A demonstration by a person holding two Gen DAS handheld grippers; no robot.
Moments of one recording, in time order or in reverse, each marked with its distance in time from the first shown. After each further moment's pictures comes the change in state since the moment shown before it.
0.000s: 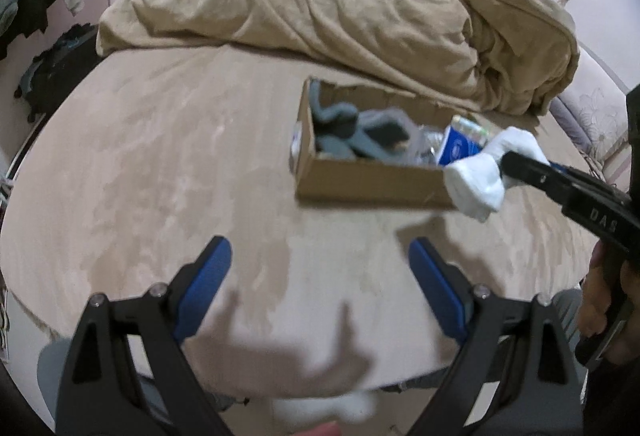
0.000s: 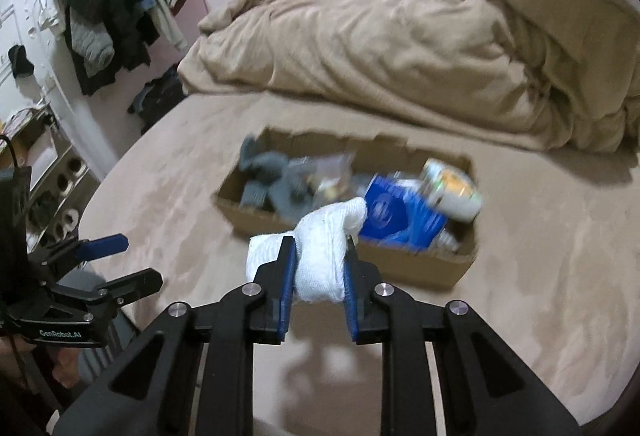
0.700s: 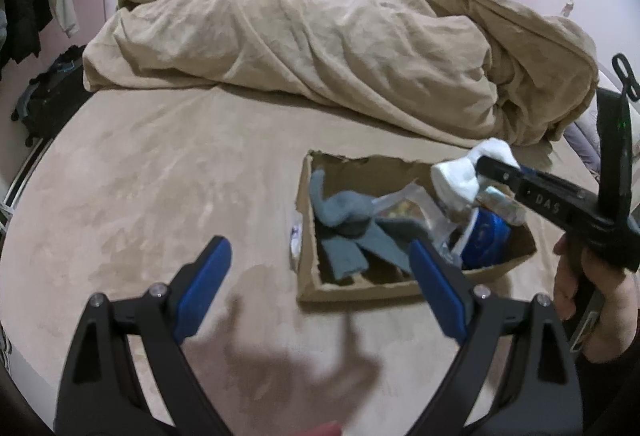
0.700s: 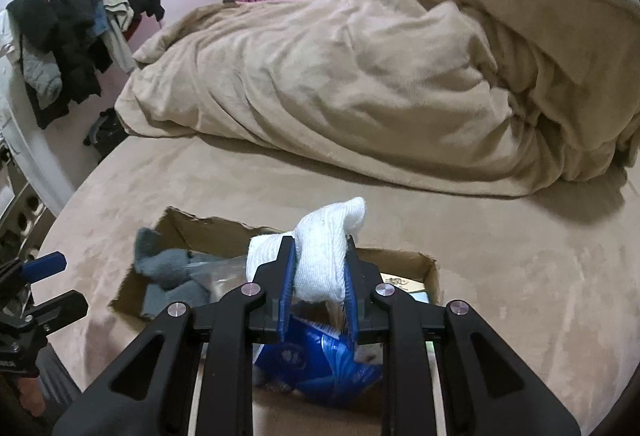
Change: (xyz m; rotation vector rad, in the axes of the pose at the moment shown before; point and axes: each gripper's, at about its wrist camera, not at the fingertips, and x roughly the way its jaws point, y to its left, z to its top) left arm 0.049 -0.001 0.071 0.005 -0.056 0.021; right arm 0.076 -0.059 0.065 0.064 -0.052 -0.119
